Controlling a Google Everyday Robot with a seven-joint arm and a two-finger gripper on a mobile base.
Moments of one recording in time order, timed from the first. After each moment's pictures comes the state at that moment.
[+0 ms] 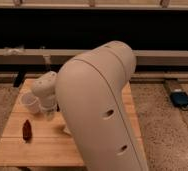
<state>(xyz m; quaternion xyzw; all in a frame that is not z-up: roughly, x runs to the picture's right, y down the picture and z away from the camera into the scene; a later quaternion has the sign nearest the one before) -0.230 0.153 0.789 -0.34 -0.17 -0.18 0.91</state>
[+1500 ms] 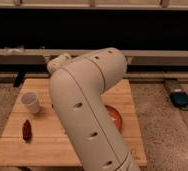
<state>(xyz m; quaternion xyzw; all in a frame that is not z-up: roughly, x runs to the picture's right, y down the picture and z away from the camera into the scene) -0.157 0.026 0.914 -0.28 -0.07 -0.21 0.93</state>
